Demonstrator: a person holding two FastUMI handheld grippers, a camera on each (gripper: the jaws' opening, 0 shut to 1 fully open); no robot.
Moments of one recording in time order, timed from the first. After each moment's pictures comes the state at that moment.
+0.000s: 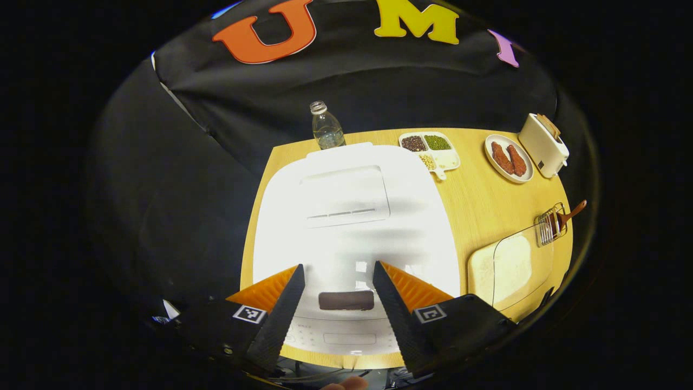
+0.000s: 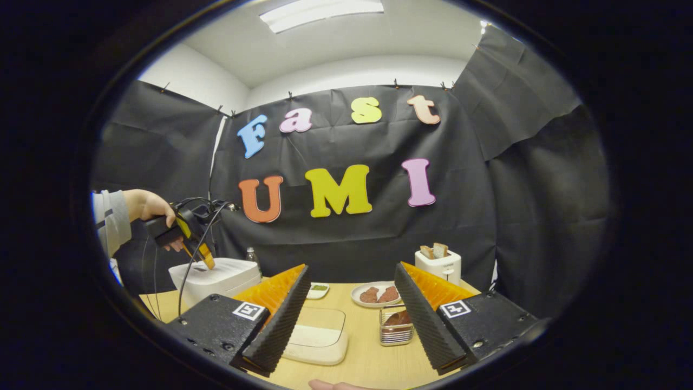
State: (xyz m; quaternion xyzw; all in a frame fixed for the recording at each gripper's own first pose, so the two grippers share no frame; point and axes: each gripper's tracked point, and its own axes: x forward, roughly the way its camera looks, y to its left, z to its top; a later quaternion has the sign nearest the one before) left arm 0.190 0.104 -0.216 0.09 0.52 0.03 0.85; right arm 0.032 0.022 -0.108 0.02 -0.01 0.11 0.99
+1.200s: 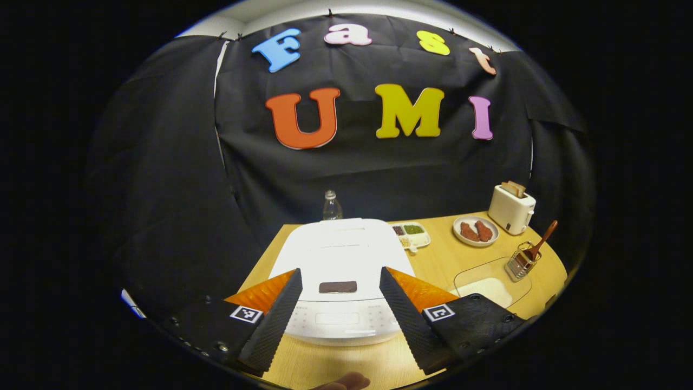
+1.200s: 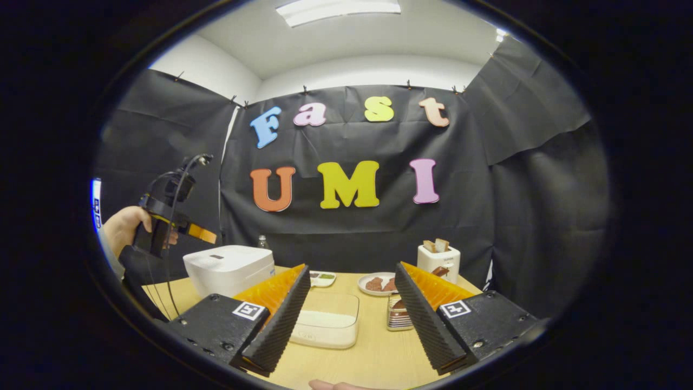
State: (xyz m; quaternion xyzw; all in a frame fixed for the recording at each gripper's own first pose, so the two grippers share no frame) left arm 0.127 0.069 -0.130 0.04 0.18 0.00 0.98; right arm -0.031 0.052 -0.115 -0.01 0.01 0.10 0.99
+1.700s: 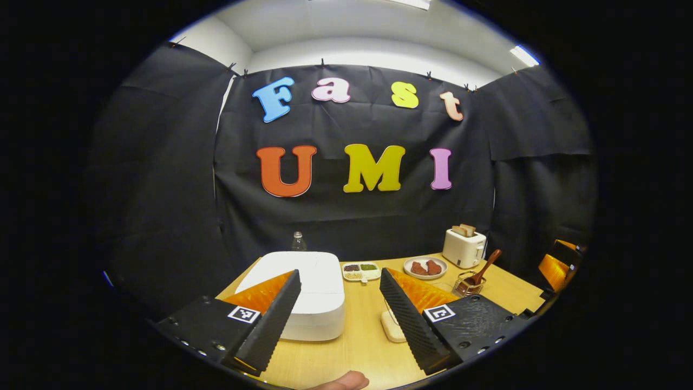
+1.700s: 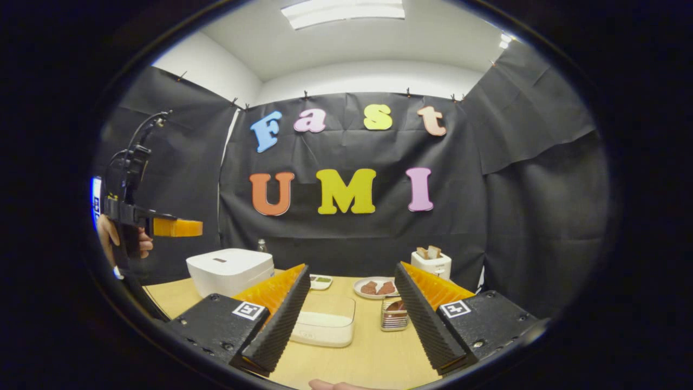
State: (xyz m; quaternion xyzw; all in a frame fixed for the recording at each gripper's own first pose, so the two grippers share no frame) left arm 0.013 -0.006 -0.077 -0.01 0.04 -0.05 1.00; right arm -0.062 0.047 -0.084 -0.02 -0.01 0.09 1.00
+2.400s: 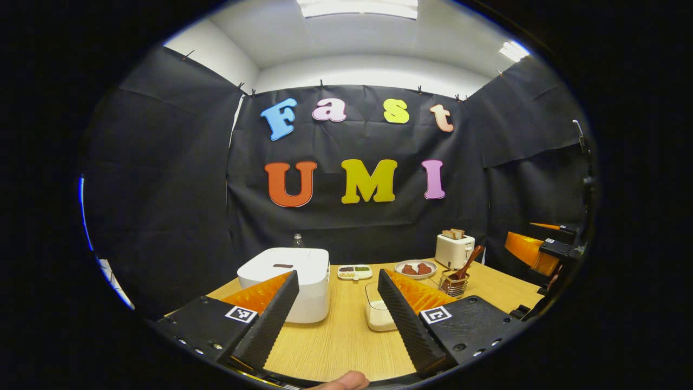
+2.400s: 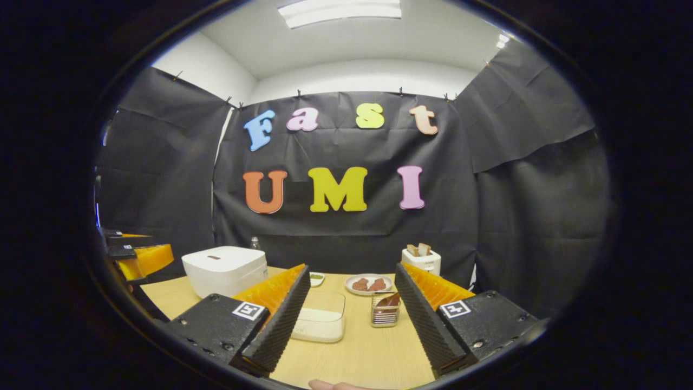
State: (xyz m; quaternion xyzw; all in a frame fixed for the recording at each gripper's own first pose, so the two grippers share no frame) left arm -0.071 -0.044 -0.105 0.02 -0.01 -0.02 1.00; right arm -0.066 0.030 -0.094 -0.02 0.00 0.08 1.00
